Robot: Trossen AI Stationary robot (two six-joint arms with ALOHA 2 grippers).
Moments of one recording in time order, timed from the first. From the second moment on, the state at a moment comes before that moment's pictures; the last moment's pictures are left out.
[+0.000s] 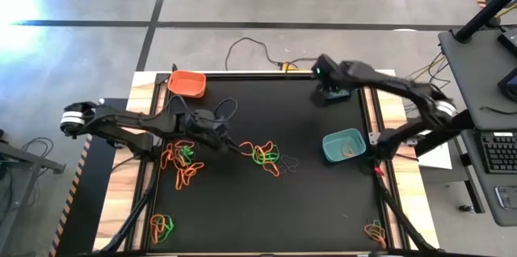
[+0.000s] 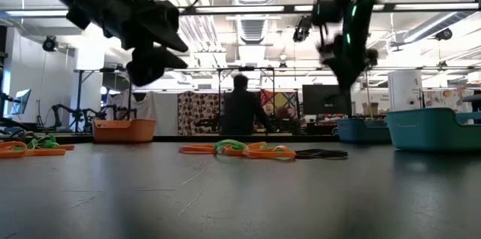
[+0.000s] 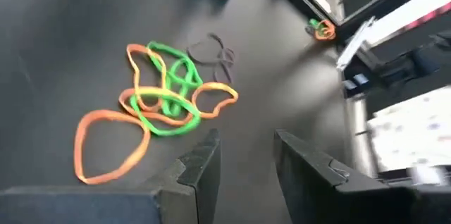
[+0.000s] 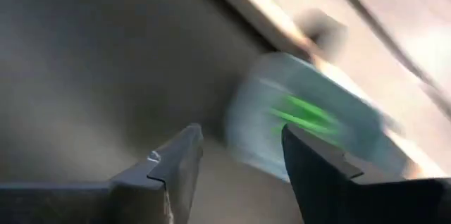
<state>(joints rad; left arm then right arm) 0.07 1.21 0.59 0.08 0.25 -0.59 -0.60 1.42 1.12 -0.83 0.29 0.14</state>
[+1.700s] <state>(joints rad) -0.29 1.29 0.53 0.26 -0.11 -0.64 0.12 2.09 1.40 -0.39 0.09 0.26</state>
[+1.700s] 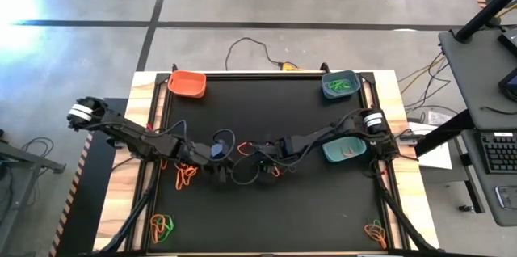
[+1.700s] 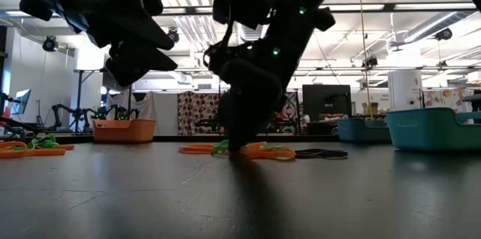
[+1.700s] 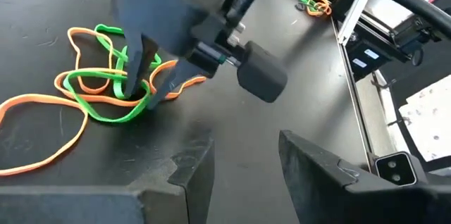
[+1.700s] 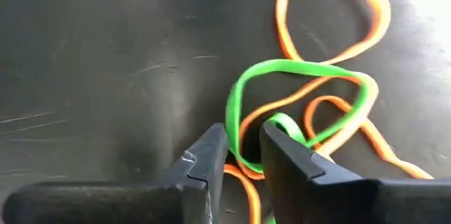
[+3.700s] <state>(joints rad) -0.18 1.10 0.41 0.21 -0.17 -0.56 -0.14 2.01 1.39 -0.54 -0.05 0.16</state>
